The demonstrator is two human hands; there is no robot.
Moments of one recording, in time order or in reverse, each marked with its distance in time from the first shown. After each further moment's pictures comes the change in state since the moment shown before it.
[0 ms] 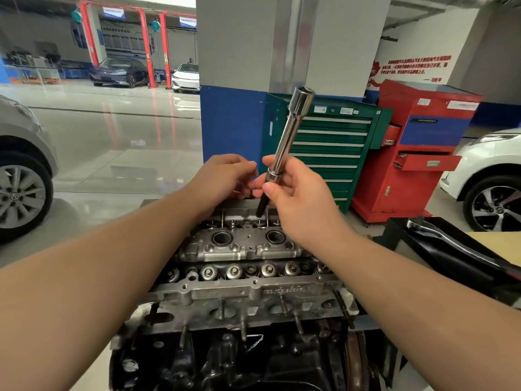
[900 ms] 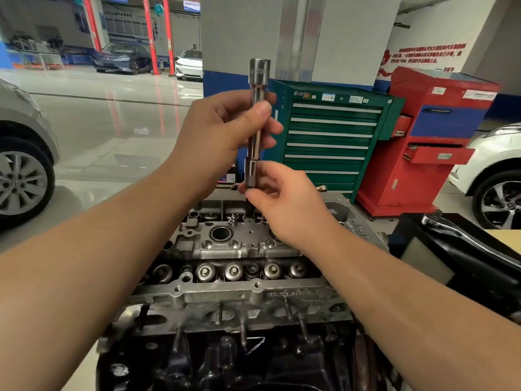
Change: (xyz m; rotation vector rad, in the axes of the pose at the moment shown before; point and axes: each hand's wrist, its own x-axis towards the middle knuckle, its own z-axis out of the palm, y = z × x) left_hand -0.015 0.037 -0.001 -0.169 0.041 0.474; right_hand 0.010 0.019 0.018 -0.173 -0.095 0.041
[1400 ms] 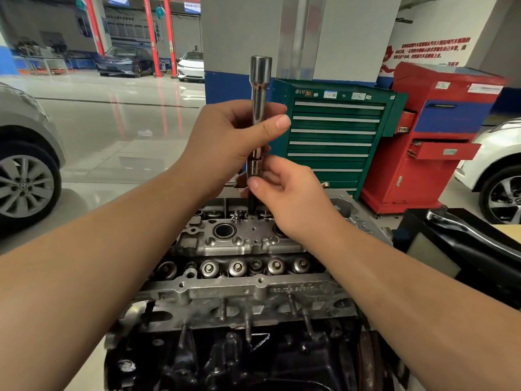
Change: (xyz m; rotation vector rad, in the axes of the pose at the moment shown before) left_hand -0.005 -0.001 0.007 0.112 0.018 -0.051; right_hand 0.000 0.003 0.001 0.150 -0.003 -0.018
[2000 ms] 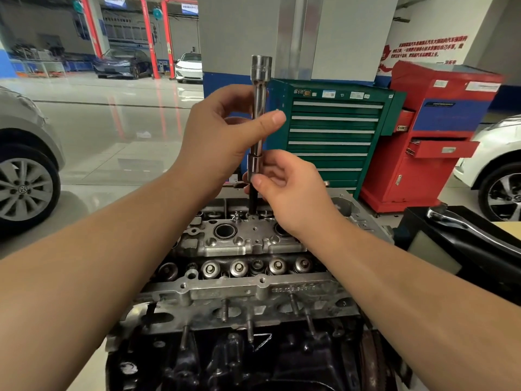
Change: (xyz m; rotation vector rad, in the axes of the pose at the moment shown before) left_hand 0.001 0.002 -0.002 -0.020 0.130 0.023; right_hand 0.006 0.003 0.003 0.009 0.092 -0.013
